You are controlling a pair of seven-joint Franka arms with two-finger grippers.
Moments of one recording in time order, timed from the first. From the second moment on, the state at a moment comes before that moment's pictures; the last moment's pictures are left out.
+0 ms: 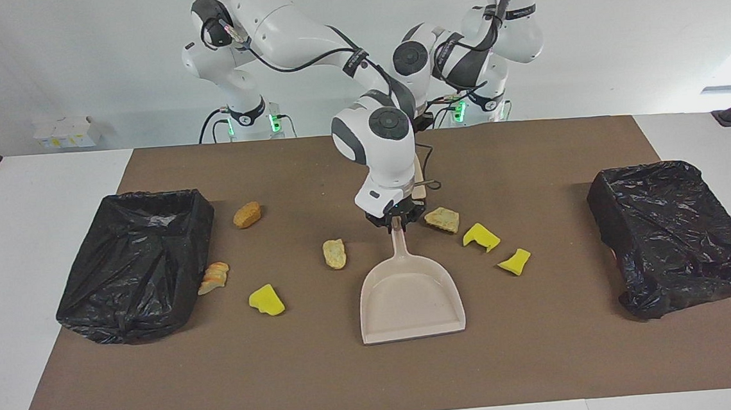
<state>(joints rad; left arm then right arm) -0.82 -0.13 0.04 -2.28 -0.16 1.84 -0.70 0.52 0.54 0.13 -1.49 -0.02 2.08 0.62</state>
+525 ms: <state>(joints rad) -0.49 -0.15 0.05 -2.18 -0.03 1.73 -0.35 0.45 0.39 0.13 -1.49 0.00 1.94 0.40</state>
